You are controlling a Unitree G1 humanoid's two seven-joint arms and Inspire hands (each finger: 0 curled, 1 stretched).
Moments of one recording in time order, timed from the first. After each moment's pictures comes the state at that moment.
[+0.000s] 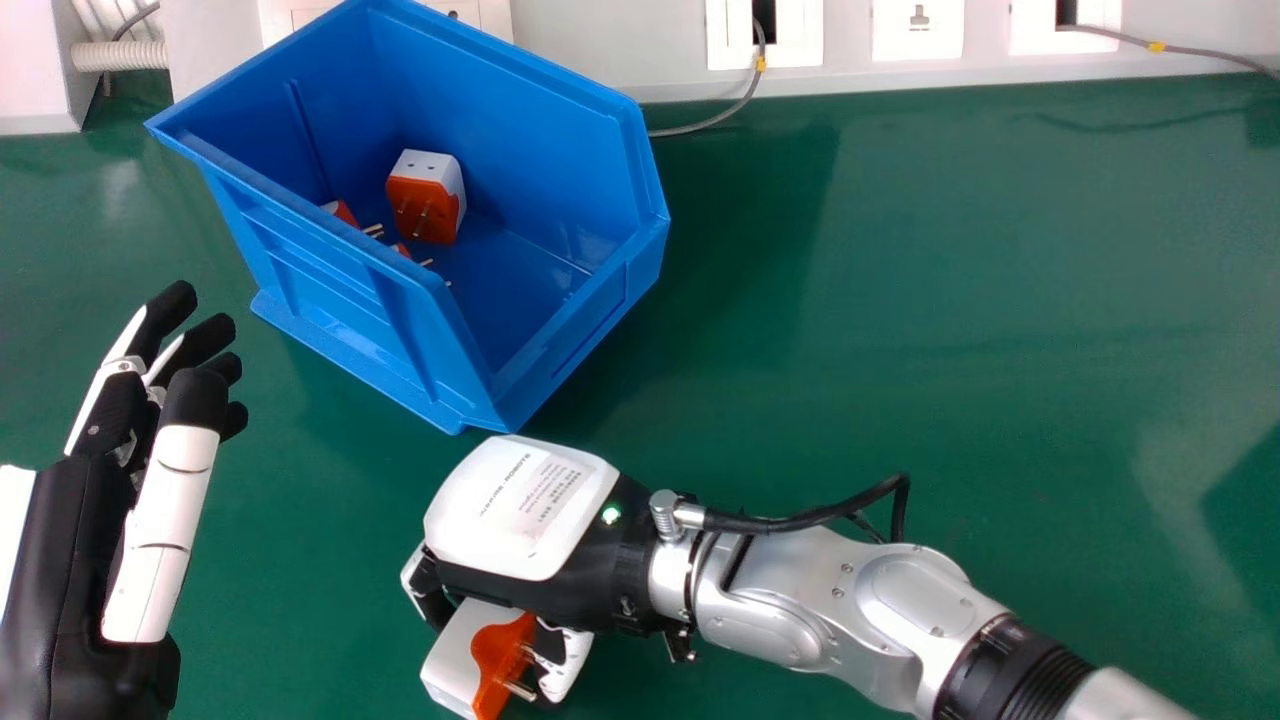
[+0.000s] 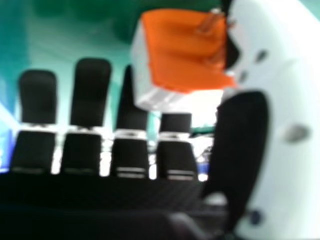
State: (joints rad) left arm 0.47 0.10 0.28 -0.49 -0.12 -0.13 -0.11; right arm -0.70 -0.16 0.84 0.61 -0.99 -0.42 0.02
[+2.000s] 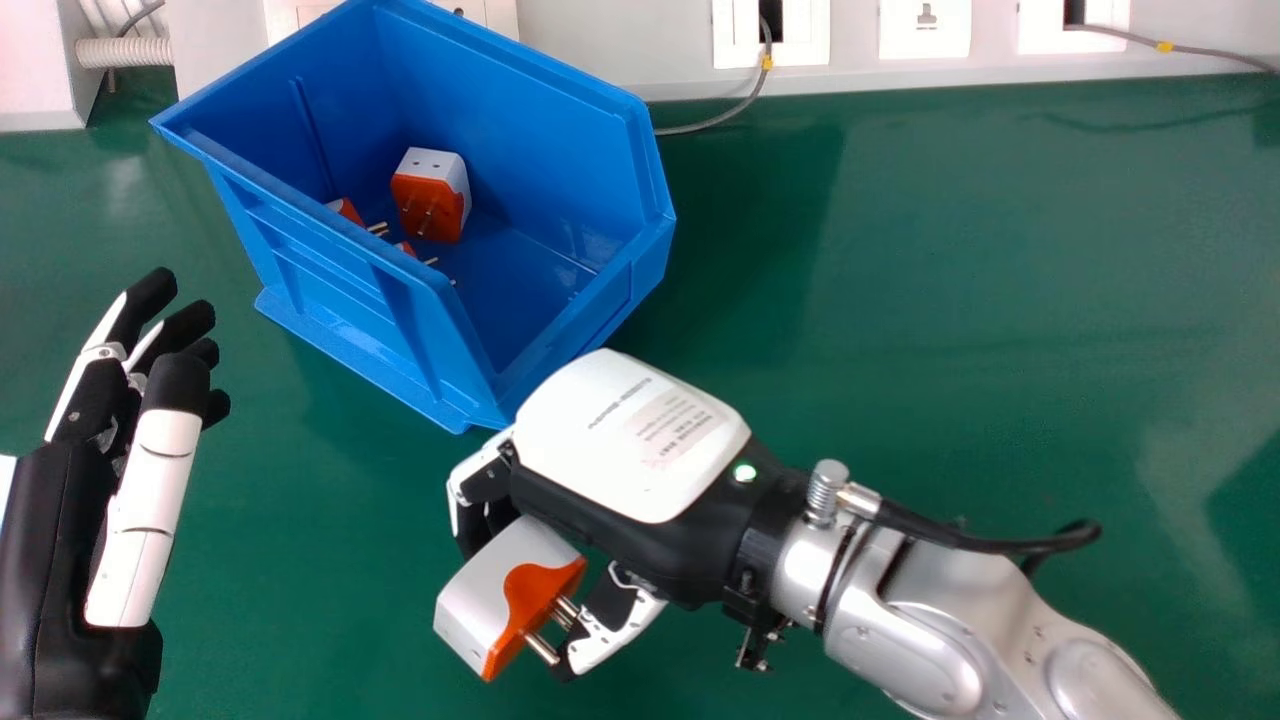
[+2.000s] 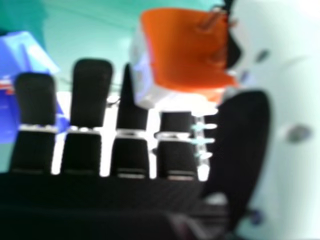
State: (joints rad) left arm 0.43 0.12 0.31 -0.46 -0.12 -0.13 -0.11; right arm -0.29 -0.34 0.53 -0.17 -0.82 -0.27 0.27
